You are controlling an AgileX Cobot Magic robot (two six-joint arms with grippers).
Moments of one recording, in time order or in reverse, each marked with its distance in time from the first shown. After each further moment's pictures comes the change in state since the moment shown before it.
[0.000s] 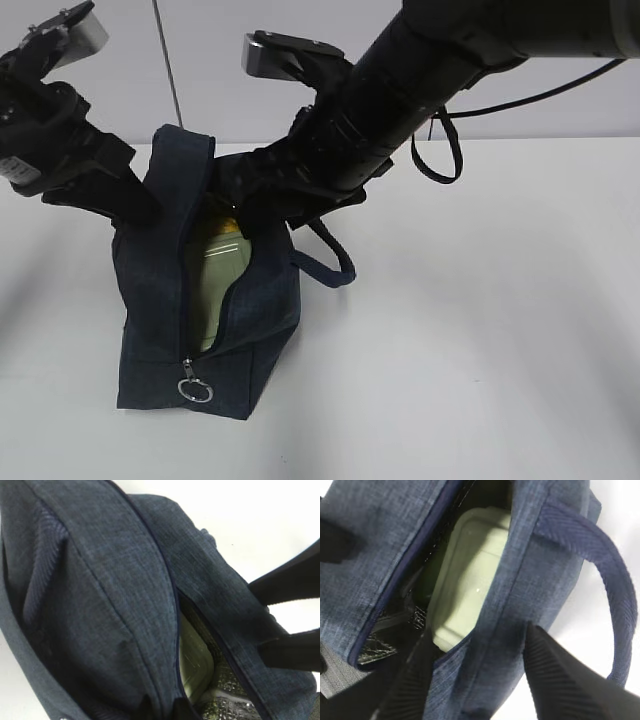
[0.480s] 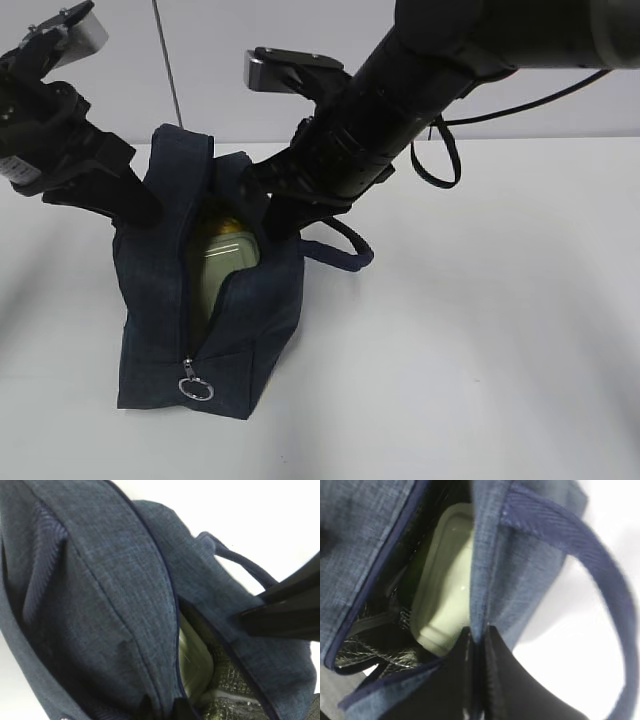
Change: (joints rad) left arm 0.000 0.000 0.000 -0.003 0.000 0.000; right arm 0.000 0.017 -0.001 -0.035 -0.006 0.018
